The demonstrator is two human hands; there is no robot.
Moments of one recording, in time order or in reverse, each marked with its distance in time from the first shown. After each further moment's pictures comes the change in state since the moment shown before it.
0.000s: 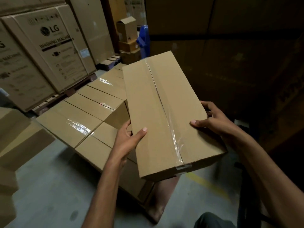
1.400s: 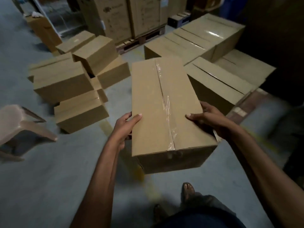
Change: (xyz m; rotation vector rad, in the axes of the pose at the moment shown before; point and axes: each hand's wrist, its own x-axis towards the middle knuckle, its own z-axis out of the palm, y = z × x) left_hand -0.503 -0.217 -0.533 -0.037 0.341 -0.272; right_hand -0.449 0.022 0.551 -0.042 -0.418 0.101
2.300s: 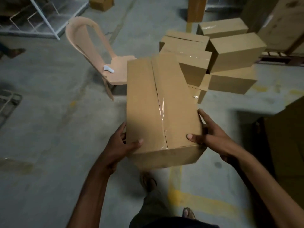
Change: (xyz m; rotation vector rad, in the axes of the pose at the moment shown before) left_hand 0.042 -0.091 -0.374 -0.307 0.613 -0.130; right_hand 0.218 -0.173 0.463 -0.385 -0.773 -0.111
